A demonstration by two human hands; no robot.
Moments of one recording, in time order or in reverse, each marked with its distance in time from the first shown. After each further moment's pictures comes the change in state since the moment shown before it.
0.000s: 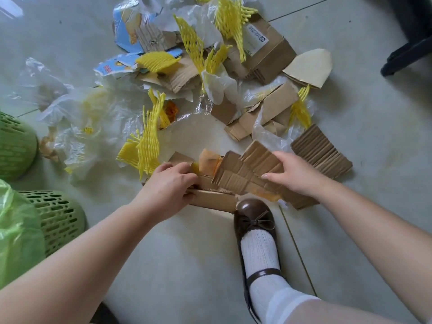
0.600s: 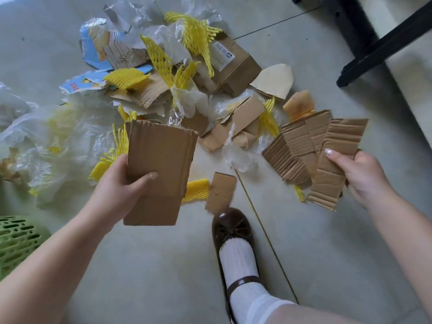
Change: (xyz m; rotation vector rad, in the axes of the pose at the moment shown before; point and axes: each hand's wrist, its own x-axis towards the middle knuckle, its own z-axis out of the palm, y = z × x) left_hand 0.001 0.006 -0.038 -0.953 0.319 -0.591; right_hand -0.056 0.079 -0.087 0.722 0.668 0.269
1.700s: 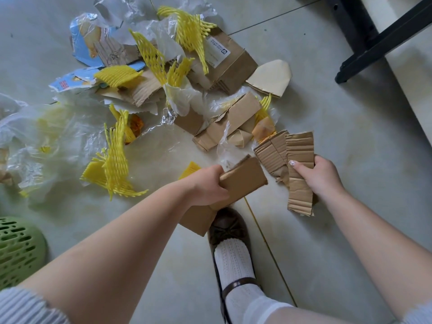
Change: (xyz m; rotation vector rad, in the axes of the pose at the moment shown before) left_hand 0.022 0.051 0.119 0.653 -0.648 0.011; right_hand 0.015 0.032 0.039 -0.511 -0.010 -0.056
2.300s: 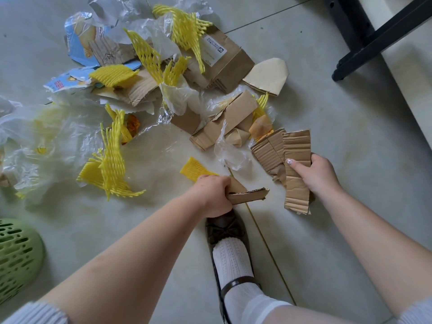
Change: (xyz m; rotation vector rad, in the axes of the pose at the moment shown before) left_hand 0.007 0.001 0.031 0.175 0.065 0.124; right_hand 0.002 0.003 0.003 0.022 -0.010 0.019
